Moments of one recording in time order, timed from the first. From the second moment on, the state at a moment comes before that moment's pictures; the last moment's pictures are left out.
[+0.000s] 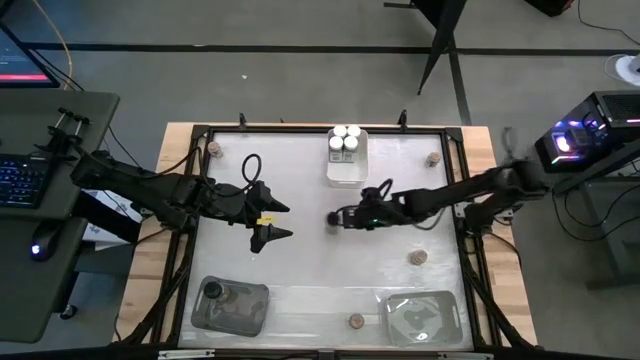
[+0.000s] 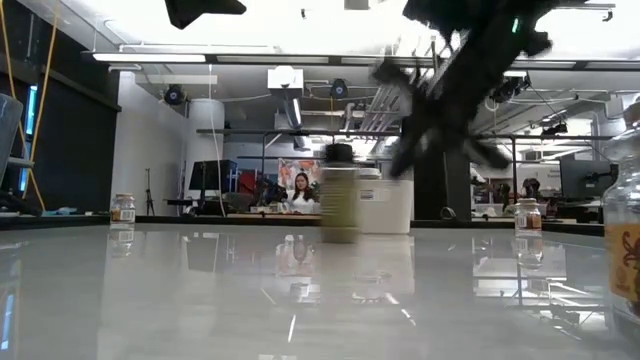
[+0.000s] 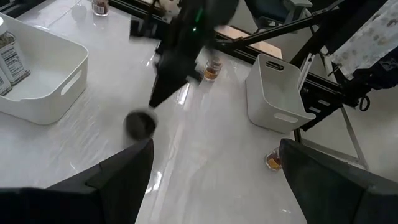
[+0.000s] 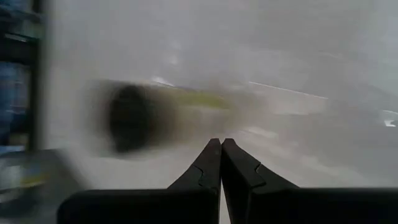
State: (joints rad) left arm -0.26 1.13 1.01 -0.40 -0.22 -0.49; right arm 0.10 1.56 0.86 -0.21 0.19 1.43
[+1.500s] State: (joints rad) left arm 0.00 1.74 1.15 -0.49 -0.06 0.13; right arm 0.28 1.30 1.30 -0.99 0.50 1.28
